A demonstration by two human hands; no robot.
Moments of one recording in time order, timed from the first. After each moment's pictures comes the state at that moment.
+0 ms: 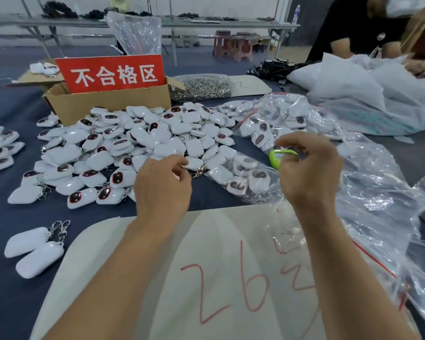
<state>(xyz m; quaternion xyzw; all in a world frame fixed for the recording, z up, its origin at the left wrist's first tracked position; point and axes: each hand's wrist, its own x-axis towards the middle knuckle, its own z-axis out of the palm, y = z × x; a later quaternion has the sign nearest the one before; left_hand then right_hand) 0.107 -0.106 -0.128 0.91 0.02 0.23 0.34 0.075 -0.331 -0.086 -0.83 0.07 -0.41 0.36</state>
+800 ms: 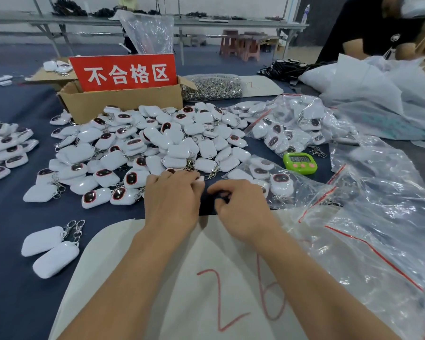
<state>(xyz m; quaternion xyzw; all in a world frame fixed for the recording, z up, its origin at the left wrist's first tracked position) 0.097 -0.093 -0.133 0.96 -0.05 0.21 0.16 0.079 -0.241 -0.133 -0.91 -0.04 -0.07 0.40</state>
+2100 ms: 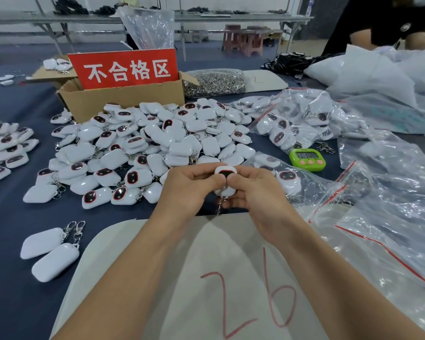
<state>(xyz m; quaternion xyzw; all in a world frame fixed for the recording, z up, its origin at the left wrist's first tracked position) 0.096 -0.104 -0.114 0.72 -0.04 -0.03 0.70 0.088 -0.252 -0.122 -0.65 0.01 0.05 0.76</state>
